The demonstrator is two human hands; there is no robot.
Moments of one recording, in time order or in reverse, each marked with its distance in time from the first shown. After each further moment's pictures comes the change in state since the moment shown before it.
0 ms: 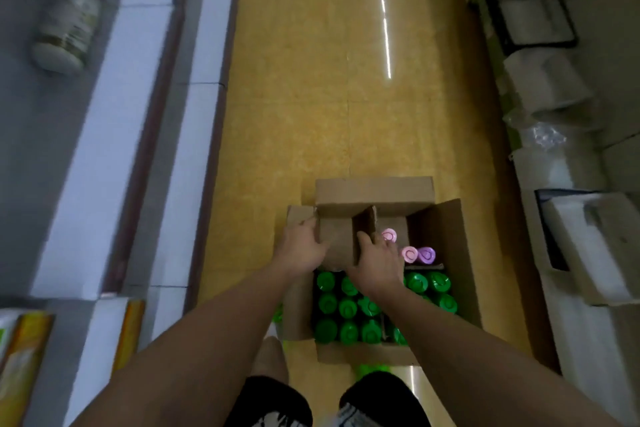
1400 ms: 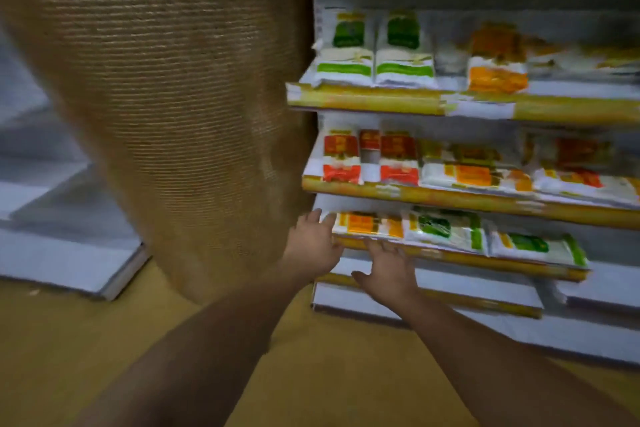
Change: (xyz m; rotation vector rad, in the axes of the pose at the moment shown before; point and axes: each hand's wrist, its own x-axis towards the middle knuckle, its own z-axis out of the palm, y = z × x) left_hand -0.888 -0.247 0.225 -0.298 1.139 -1.104; right_hand -0.731 -0.166 0.241 -0.685 -0.159 -1.705
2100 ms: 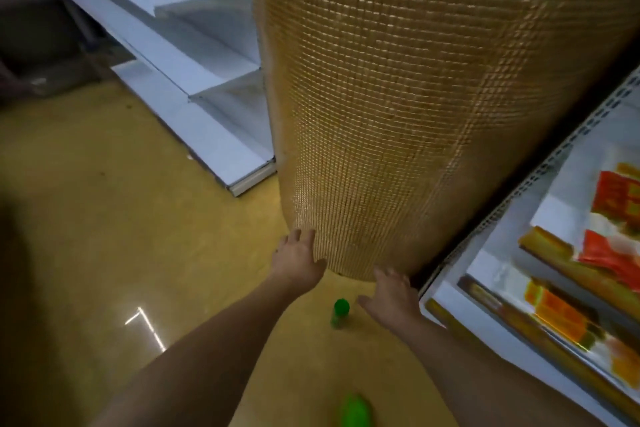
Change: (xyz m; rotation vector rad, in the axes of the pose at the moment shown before) left_hand -0.009 -0.351 0.046 -0.186 -0.068 -0.800; right_hand 0.191 -0.243 0.202 -0.183 -0.483 -0.361
